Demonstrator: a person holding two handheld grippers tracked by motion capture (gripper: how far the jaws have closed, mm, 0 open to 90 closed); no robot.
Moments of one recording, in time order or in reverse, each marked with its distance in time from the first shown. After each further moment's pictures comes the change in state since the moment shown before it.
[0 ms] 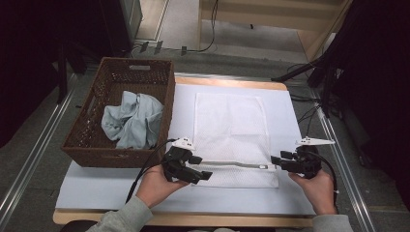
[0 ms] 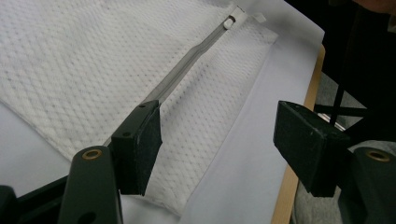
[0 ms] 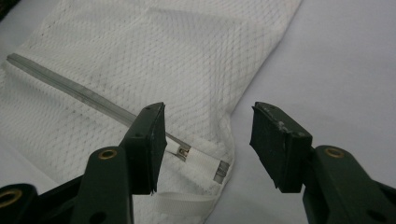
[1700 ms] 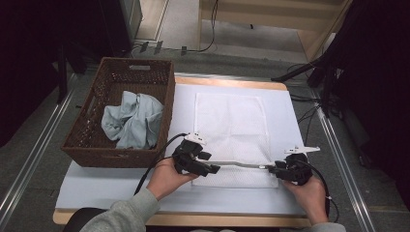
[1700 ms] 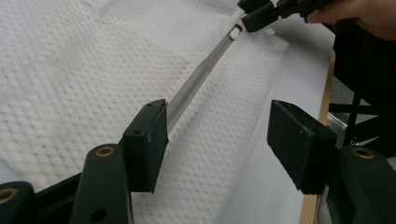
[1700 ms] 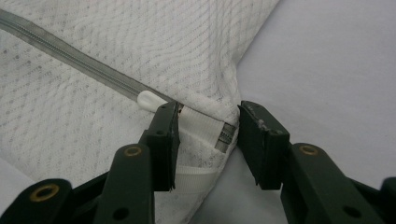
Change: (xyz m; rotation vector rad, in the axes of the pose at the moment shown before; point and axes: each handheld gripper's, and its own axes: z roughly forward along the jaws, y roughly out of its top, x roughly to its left) left arm 0.008 0.018 0.025 0.005 -0.017 0.014; right arm 0.010 -0.022 0.026 0.116 -0.085 -0.048
